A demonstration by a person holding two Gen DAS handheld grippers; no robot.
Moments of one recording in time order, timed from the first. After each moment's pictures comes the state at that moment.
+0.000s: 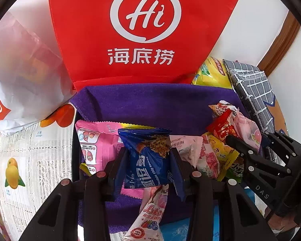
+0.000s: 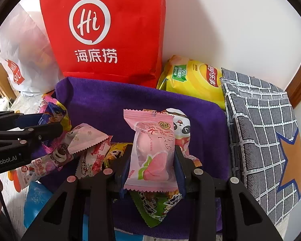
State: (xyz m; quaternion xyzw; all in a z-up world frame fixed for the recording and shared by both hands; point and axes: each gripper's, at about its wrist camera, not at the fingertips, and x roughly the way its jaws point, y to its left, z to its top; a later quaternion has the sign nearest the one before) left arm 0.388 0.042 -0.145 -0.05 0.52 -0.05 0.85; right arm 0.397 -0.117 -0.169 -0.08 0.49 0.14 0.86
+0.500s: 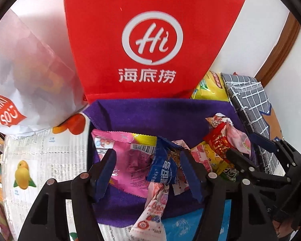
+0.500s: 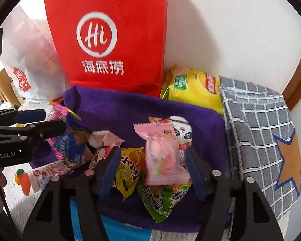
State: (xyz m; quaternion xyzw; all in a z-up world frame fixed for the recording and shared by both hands) left arm 0.375 0.054 -0.110 -0.05 0.50 -0.04 0.87; right arm 0.382 -0.117 -0.143 -0.07 0.46 0.14 0.88
